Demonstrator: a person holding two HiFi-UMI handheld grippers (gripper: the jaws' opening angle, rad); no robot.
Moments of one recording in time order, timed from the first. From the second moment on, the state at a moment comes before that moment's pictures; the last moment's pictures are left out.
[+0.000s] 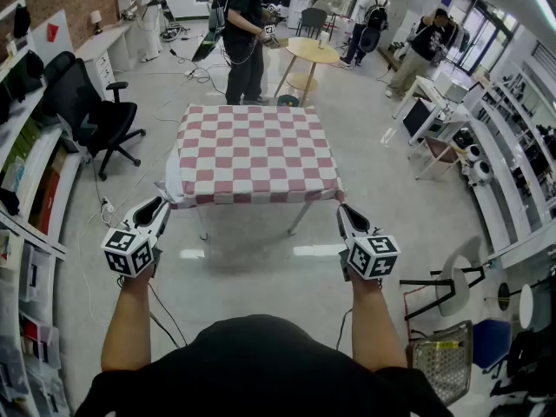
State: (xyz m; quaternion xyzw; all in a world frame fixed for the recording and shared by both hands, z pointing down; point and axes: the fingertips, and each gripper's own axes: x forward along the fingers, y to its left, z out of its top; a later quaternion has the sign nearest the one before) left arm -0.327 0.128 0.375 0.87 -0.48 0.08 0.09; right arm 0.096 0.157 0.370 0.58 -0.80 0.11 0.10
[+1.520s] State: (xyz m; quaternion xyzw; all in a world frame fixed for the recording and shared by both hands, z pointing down) left arm -0.293 0.059 0.426 0.87 -0.47 0.11 0.13; right arm 0.115 0.083 0.434 0.57 -0.80 0.17 0.08
